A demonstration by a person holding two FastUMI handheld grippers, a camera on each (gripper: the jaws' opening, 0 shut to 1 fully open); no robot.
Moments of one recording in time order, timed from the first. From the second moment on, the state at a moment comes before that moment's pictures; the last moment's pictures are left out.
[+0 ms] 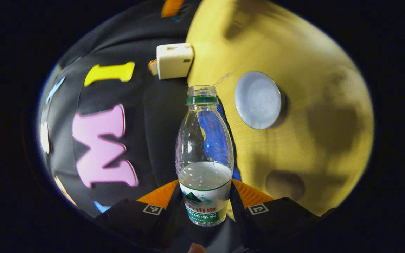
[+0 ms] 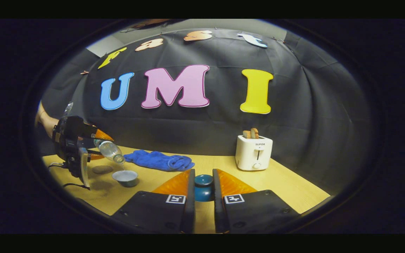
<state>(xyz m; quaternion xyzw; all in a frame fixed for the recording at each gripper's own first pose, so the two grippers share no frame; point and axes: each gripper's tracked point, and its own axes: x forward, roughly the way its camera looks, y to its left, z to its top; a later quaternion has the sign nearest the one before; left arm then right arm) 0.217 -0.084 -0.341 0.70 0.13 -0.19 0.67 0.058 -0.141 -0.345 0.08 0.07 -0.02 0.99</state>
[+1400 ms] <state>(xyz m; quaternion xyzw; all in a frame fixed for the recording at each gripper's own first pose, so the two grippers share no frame) 0.213 -0.048 -0.364 -0.02 0.13 -0.10 0.99 0.130 -0.017 -0.323 0.07 0.08 0.03 0.99</state>
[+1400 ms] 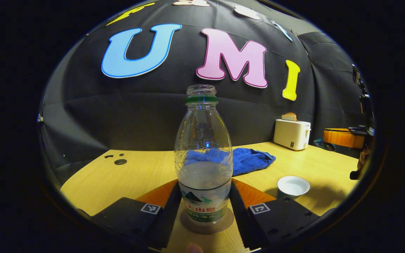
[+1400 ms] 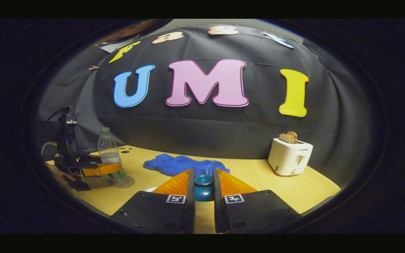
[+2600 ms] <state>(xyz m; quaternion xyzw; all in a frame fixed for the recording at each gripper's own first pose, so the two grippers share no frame) 0.133 -0.026 -0.382 -0.02 0.20 -0.09 0.98 0.144 0.085 -0.389 0.13 0.15 0.13 0.97</state>
